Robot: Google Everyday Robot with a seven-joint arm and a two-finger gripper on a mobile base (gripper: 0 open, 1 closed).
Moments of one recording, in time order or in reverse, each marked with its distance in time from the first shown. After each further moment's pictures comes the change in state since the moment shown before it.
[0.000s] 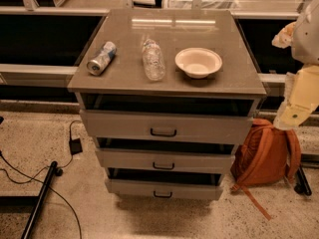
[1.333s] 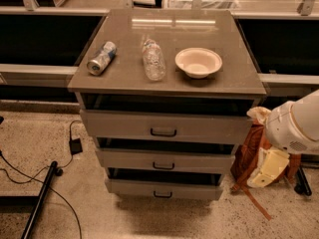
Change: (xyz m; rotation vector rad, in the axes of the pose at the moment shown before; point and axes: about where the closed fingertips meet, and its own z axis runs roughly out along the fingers) arm 0.043 0.053 0.168 -0.099 -0.232 0.017
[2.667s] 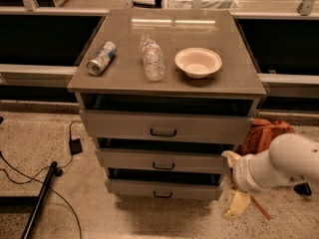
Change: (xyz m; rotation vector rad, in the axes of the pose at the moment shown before) arm 0.057 0.034 0.168 -0.033 -0.018 -0.054
